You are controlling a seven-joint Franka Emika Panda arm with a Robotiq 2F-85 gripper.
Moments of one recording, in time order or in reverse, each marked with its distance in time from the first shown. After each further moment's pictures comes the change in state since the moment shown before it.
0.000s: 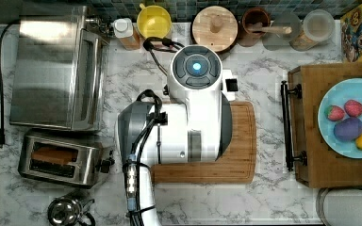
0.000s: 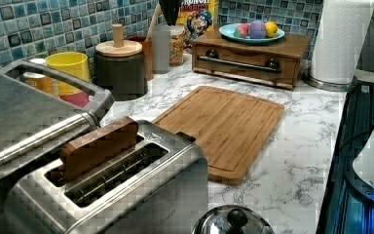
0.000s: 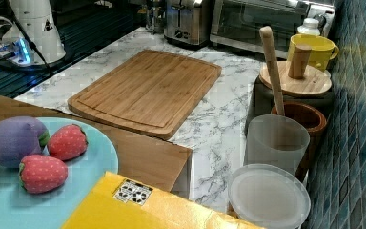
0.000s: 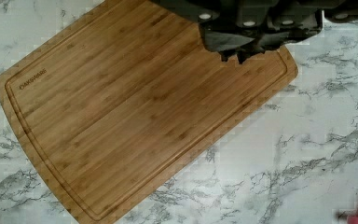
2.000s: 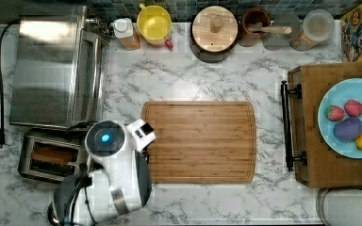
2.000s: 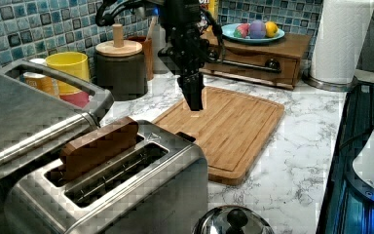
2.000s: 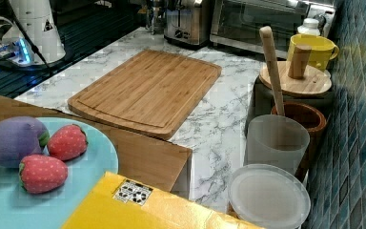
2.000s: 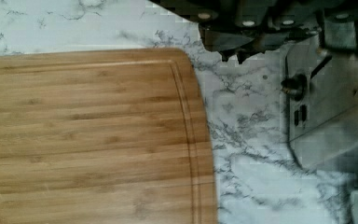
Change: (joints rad) arm 0.108 -0.160 0.262 -0.456 0.161 0.198 -0.314
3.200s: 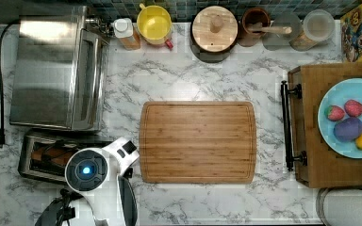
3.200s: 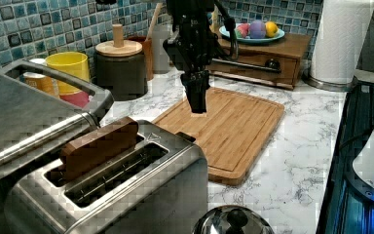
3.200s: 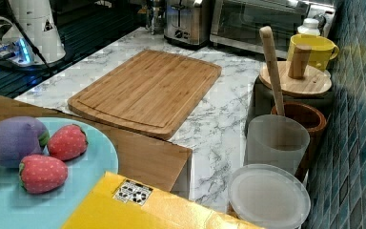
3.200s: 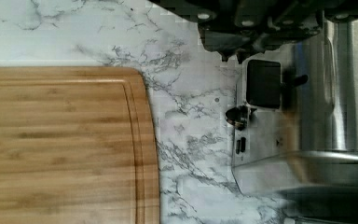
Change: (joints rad) arm 0.040 -0.112 0.046 -0.072 0.113 0.043 -0.002
